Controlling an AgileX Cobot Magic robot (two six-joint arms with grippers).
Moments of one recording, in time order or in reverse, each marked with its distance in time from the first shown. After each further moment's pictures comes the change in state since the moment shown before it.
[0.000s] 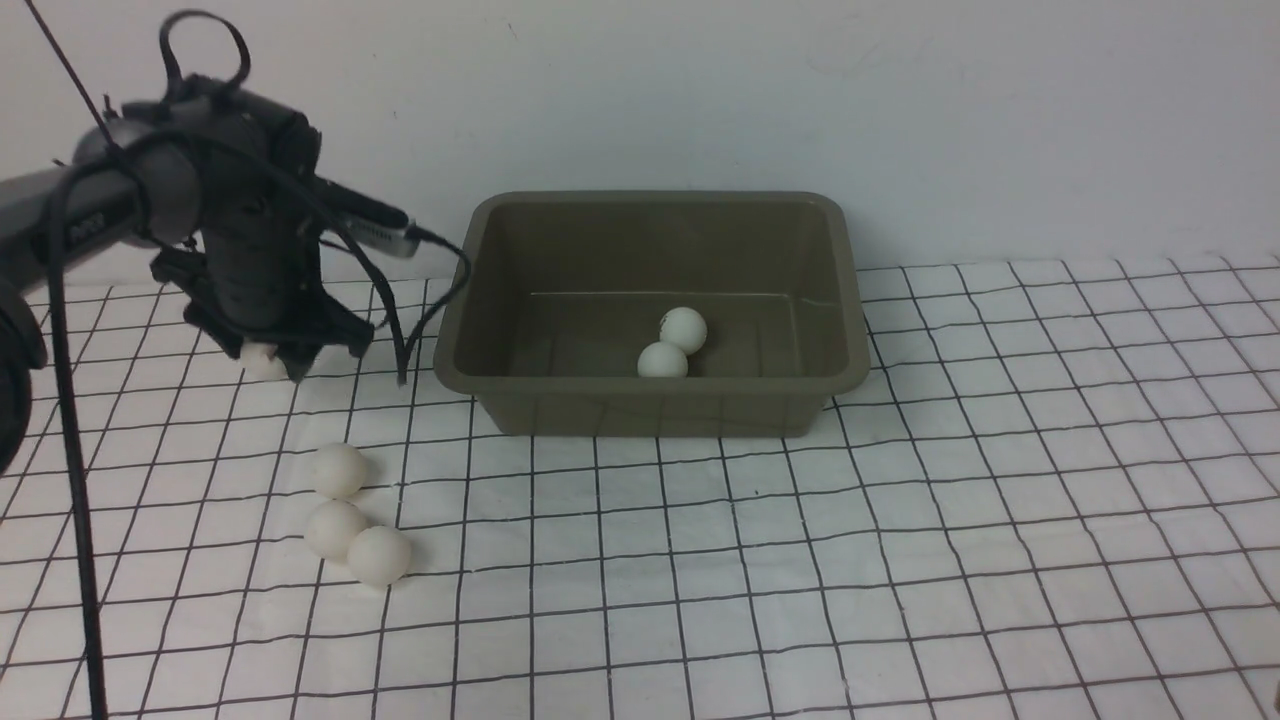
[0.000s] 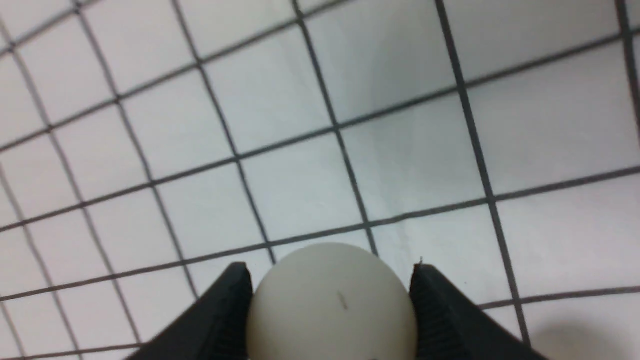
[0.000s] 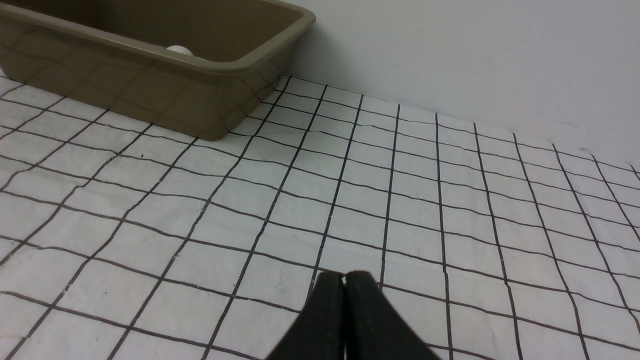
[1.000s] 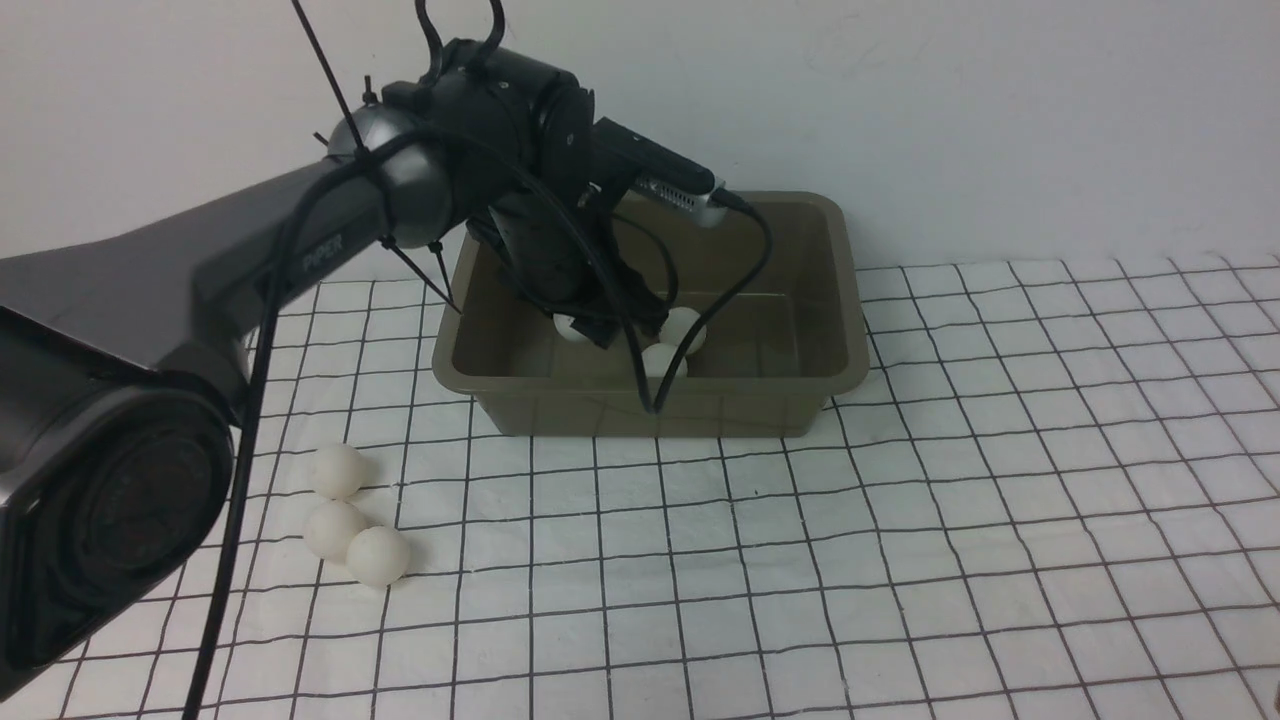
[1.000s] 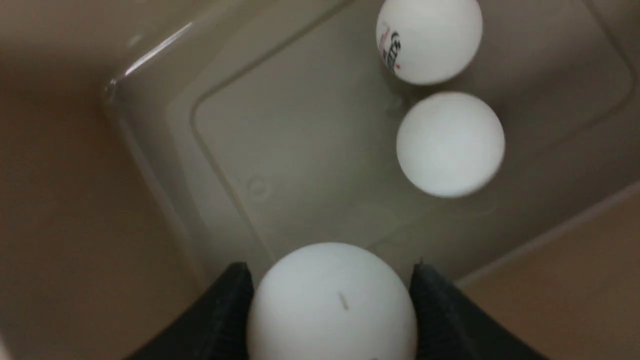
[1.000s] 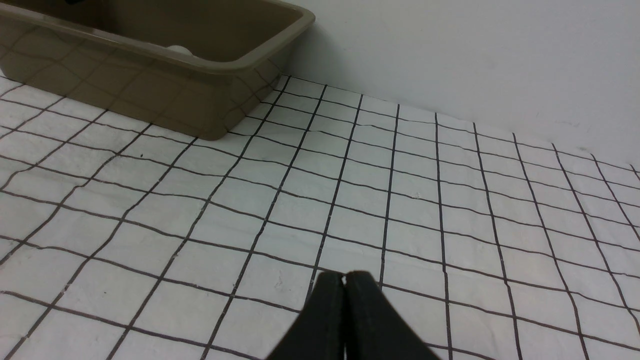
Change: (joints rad) right arm 0.000 0.000 0.000 0.000 0.000 0.000; left arm -0.337 0.042 -0.201 -0.241 -0.059 0.116
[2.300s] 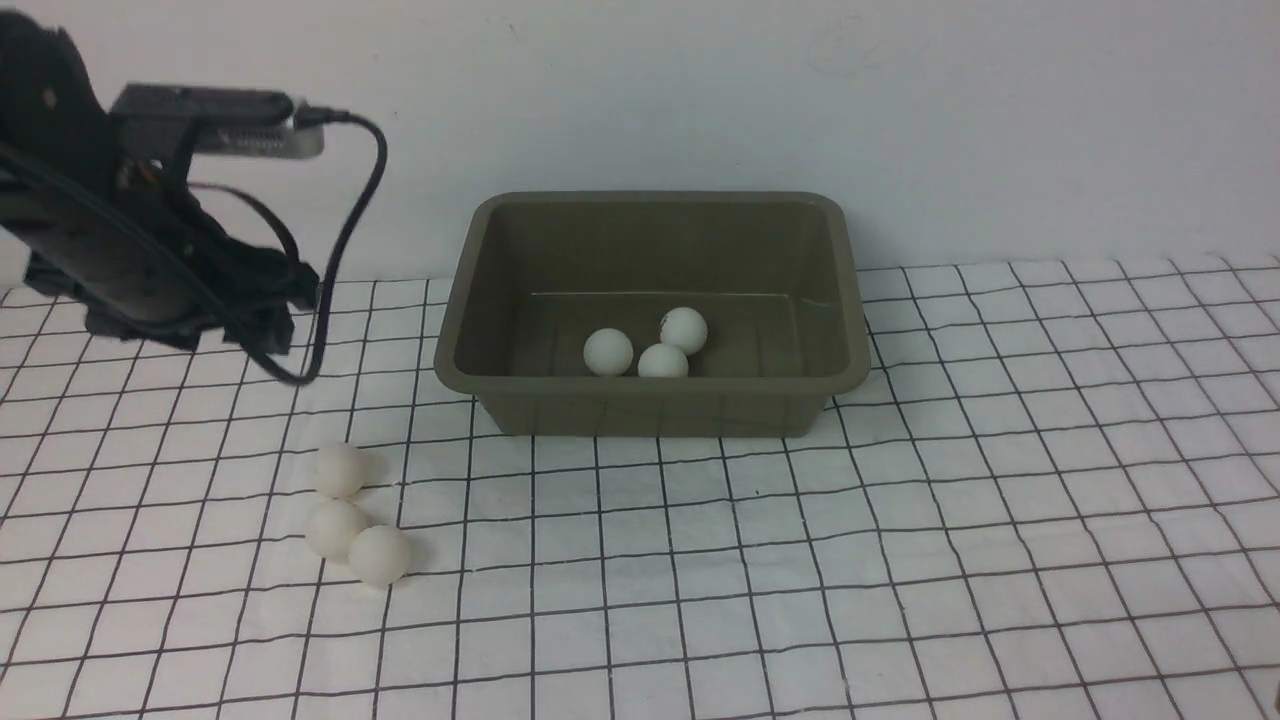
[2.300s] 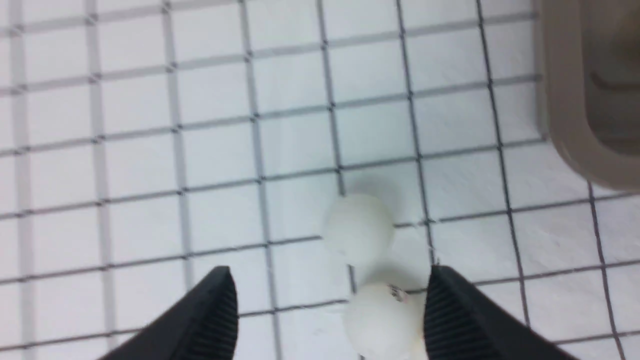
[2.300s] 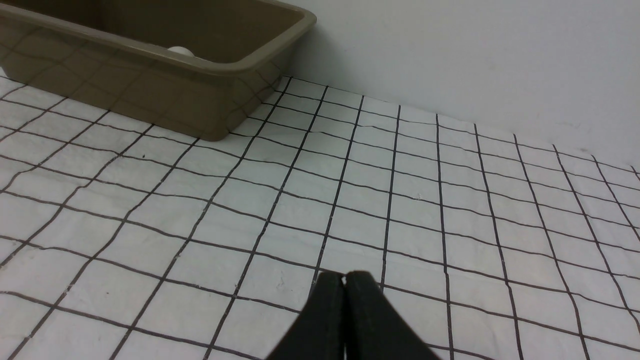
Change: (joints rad) right arm 0.000 0.000 0.000 0.000 0.000 0.000; left arm 0.397 -0.567 0.669 -0.117 -0.152 -0.097
